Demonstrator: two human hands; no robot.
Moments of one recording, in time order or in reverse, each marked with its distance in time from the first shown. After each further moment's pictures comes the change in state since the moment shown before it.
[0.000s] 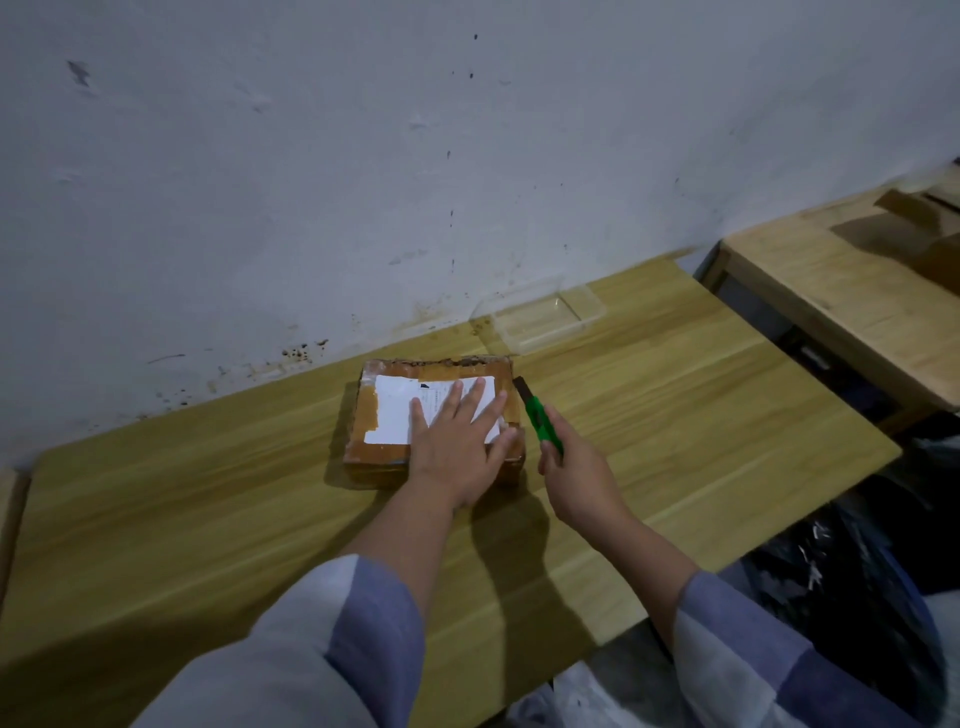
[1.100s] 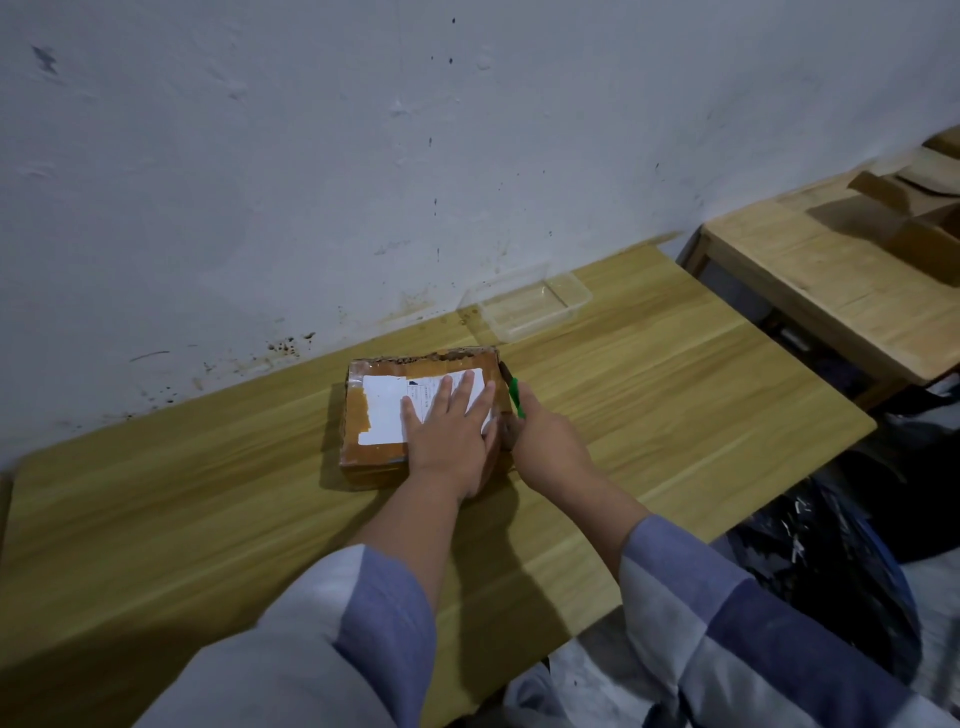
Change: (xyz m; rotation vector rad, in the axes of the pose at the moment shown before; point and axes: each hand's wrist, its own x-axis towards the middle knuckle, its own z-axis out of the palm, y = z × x) left_hand -0.009 0.013 -0.008 0.116 -0.080 -0.038; right_hand 0.008 -0.028 0.005 -0.235 -0.104 0.080
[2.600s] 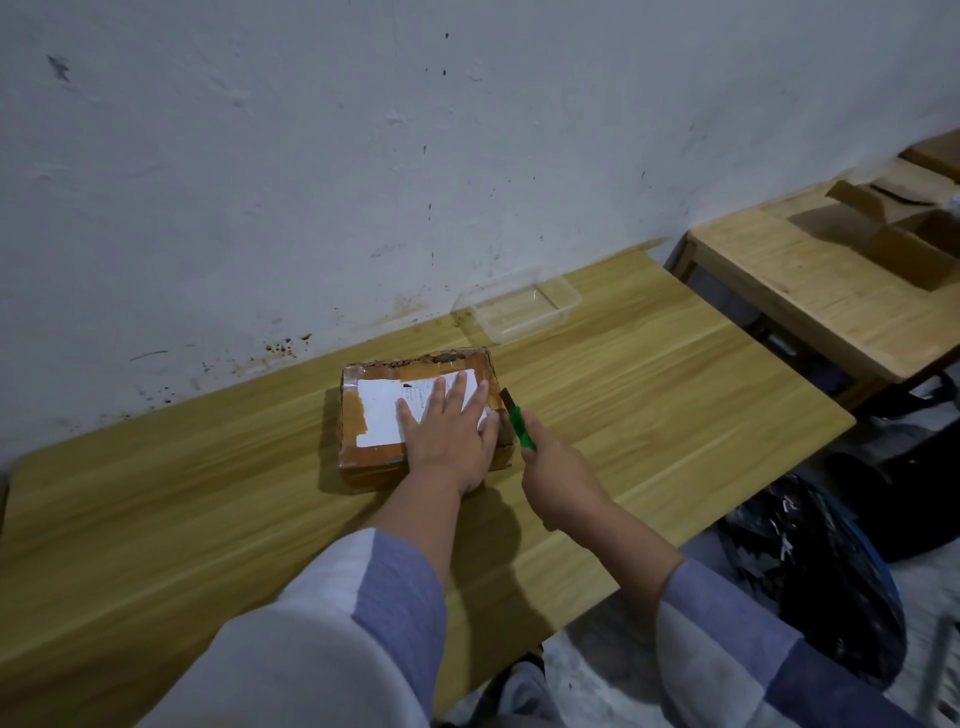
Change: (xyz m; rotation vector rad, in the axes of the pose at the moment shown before) left_hand 0.002 0.011 0.009 -0.110 0.042 -0.067; right_hand -0.045 0.018 -0.011 0.091 -0.057 0.036
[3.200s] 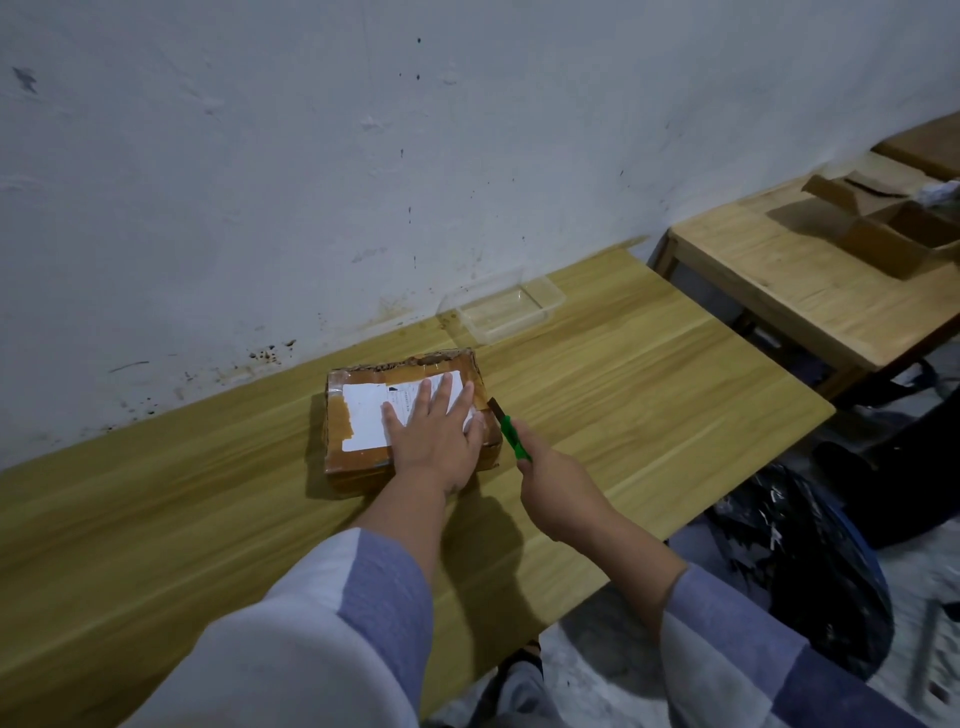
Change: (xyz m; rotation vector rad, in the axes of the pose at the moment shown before) left_hand 0.002 0.000 0.004 0.013 0.008 -0.002; right_hand -0.011 0.013 -0.007 -0.086 -0.016 -0.051
